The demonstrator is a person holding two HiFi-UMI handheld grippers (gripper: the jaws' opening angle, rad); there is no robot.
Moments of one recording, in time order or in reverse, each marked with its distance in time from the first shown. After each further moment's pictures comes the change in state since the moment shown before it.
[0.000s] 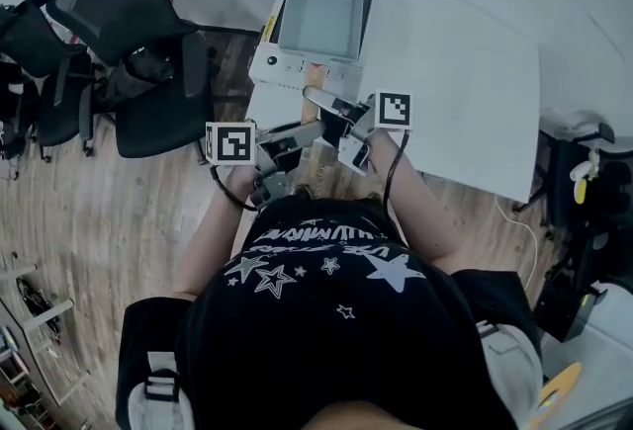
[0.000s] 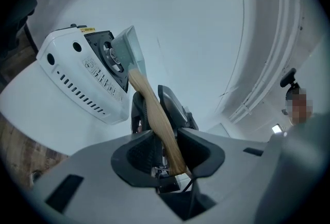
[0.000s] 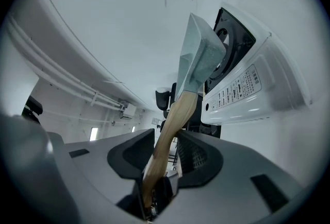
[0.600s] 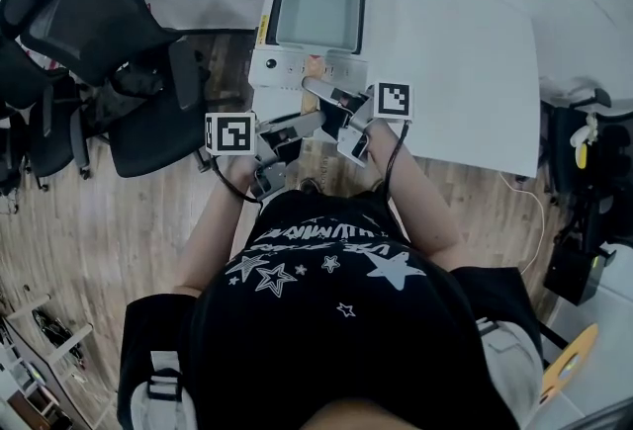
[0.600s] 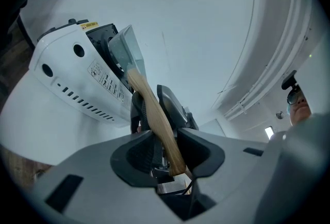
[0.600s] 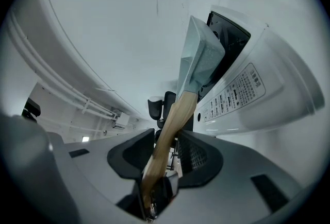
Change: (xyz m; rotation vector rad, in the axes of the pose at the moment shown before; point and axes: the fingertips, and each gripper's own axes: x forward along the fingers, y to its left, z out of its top) left arm 0.006 0.003 0.001 -0.004 0.098 -0.080; right arm -0.007 -0.012 0.005 -0.003 -0.113 -0.060
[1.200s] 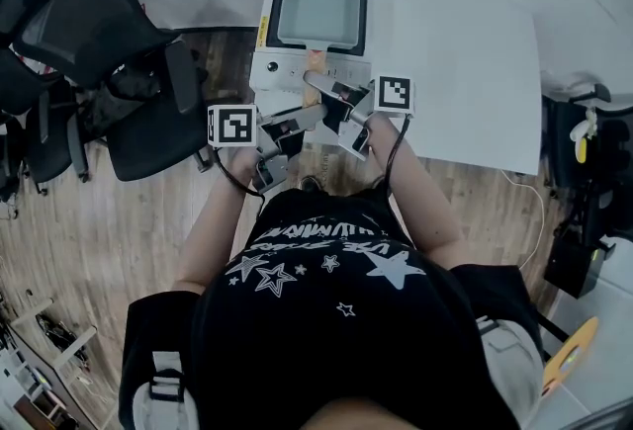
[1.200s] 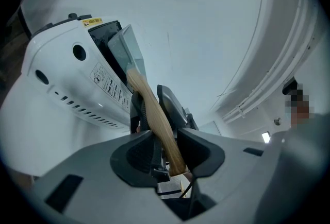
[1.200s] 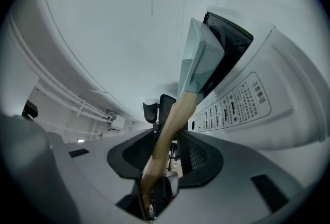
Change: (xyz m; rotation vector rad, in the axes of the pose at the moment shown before) left arm 0.003 0.007 0.001 -0.029 0.011 -0.028; right arm -0.002 -0.008 0.002 0.010 -0.026 -0.038
